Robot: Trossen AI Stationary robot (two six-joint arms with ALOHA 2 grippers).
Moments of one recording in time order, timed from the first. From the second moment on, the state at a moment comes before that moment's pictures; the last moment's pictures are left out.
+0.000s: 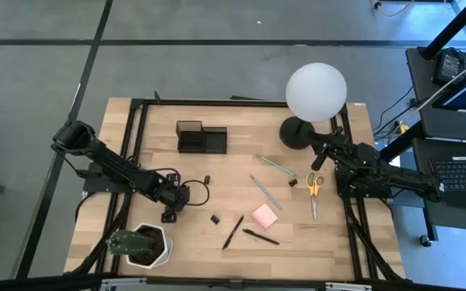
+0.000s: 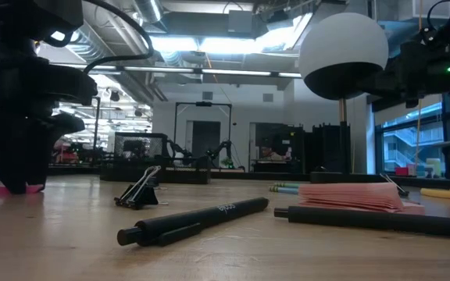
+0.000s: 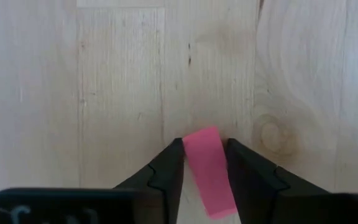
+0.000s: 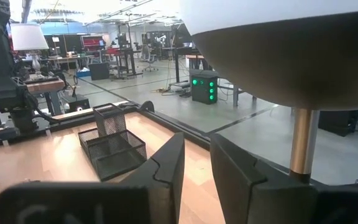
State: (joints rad) left arm -0.43 1.43 0.56 -0.47 -0.12 -0.47; right arm -0.21 0.00 0.01 0.07 0.41 0.04
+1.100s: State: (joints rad) left arm -0.20 1.35 0.63 -0.42 -0.50 -0.04; right arm -0.21 0.00 0.01 0.10 0.41 0.04
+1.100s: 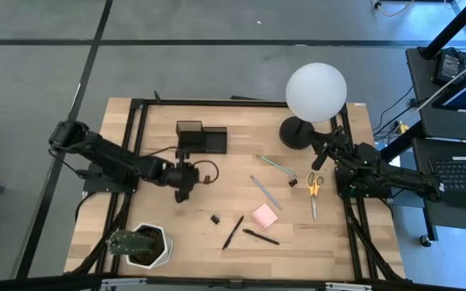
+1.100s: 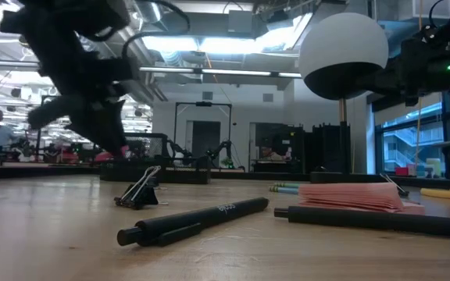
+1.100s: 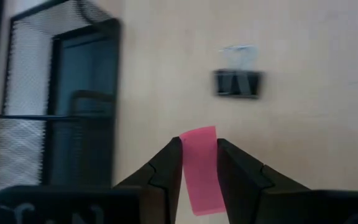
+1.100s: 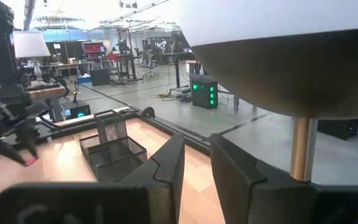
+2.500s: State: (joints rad) left arm 0.20 1.33 0.59 -0.30 -0.54 0.52; right arm -0.21 0.00 0.01 0.09 0.41 0.04
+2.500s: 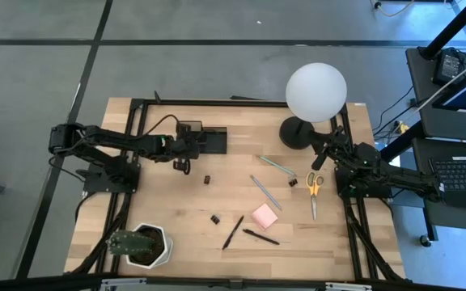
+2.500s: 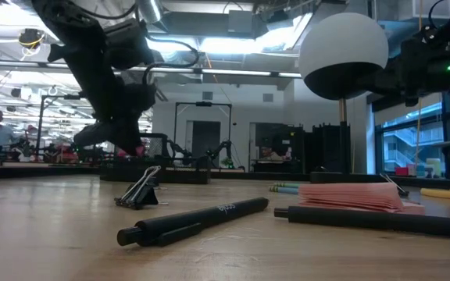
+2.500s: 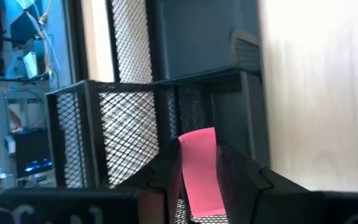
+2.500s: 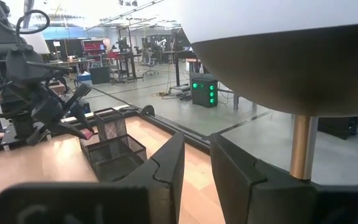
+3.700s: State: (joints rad) left arm 0.21 1.33 0.59 -0.29 -0.53 0.56; right arm -0.21 0.00 0.01 0.09 0.41 0.04
